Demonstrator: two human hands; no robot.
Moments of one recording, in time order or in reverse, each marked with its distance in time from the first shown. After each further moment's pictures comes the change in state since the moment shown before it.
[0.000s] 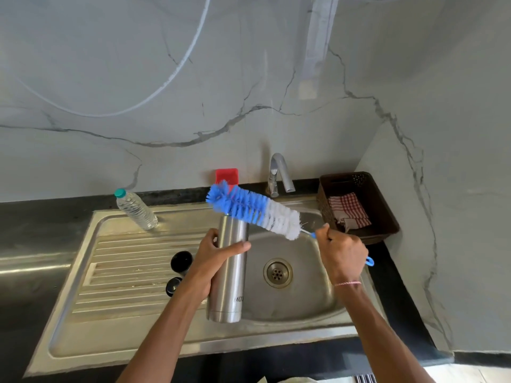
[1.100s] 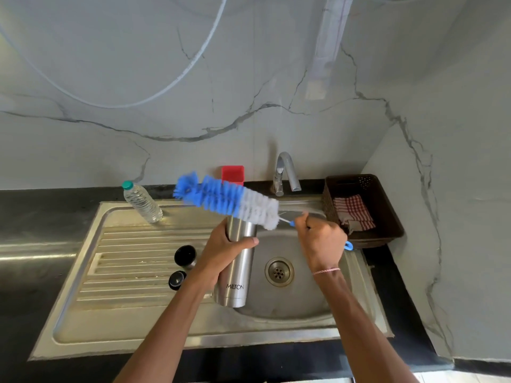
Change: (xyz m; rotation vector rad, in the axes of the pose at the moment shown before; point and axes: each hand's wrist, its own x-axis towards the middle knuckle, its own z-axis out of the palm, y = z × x) left_hand 0.006 0.003 0.006 0.109 -0.031 0.144; right_hand 0.010 -0.049 0.017 0.044 0.035 -0.176
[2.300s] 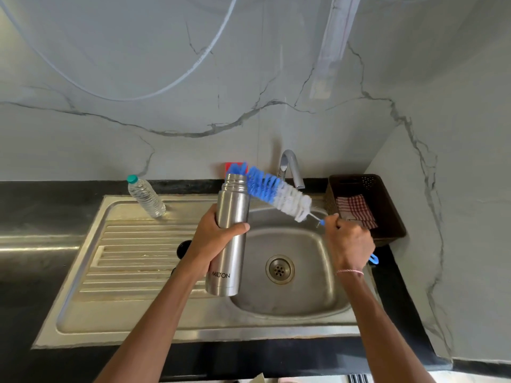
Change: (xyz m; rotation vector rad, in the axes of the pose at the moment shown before) left_hand -0.002 0.015 -0.021 -0.007 0.079 0.085; right_hand 0.002 0.033 -0.025 -0.088 -0.194 0.366
